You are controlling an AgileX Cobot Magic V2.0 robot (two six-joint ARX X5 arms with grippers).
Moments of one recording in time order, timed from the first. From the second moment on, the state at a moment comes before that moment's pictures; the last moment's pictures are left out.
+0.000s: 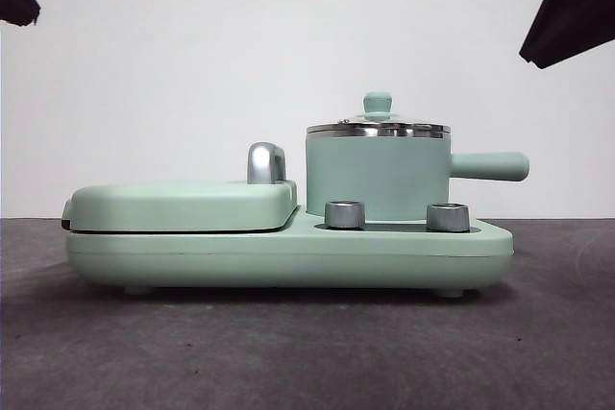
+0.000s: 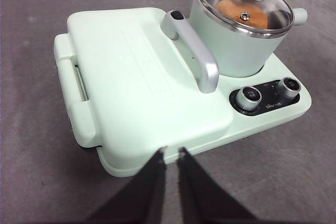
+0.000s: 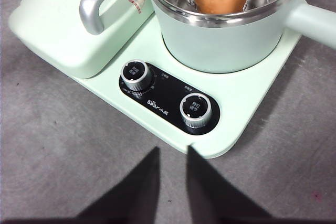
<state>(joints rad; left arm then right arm) -0.47 0.61 0.67 -0.51 0.05 -0.17 0.32 0.93 0.84 -0.61 -0.34 -0.03</state>
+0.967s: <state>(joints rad) -0.09 0.11 0.14 -0.17 0.03 -0.10 0.32 0.93 0.84 -0.56 -0.34 -0.03</state>
